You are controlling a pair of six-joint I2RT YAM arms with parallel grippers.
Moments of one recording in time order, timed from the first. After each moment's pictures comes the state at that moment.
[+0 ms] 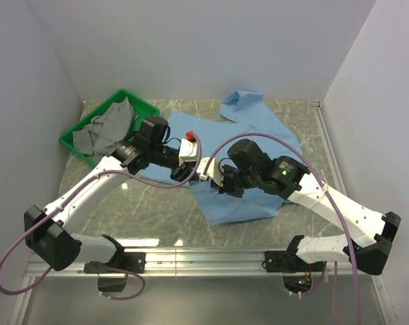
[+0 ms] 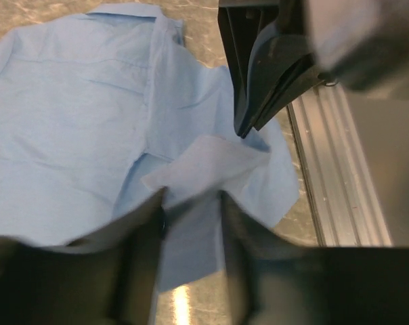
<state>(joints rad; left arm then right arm) -0.60 1.31 1.24 -0.58 0.94 0.65 0.93 1.21 1.30 -0.90 -0.23 -0.53</state>
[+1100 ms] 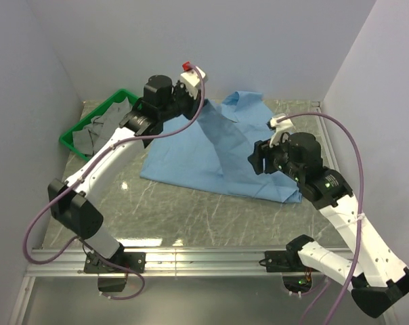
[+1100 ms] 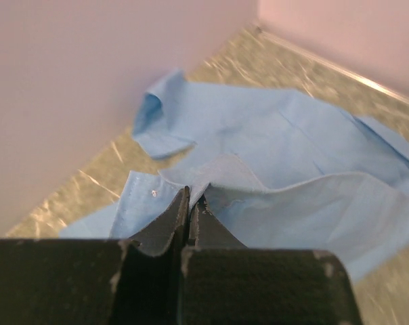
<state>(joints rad) -0.56 1.58 1.62 -0.23 0.28 0.14 0.50 0.91 1.11 -0.63 -0.03 0.07</state>
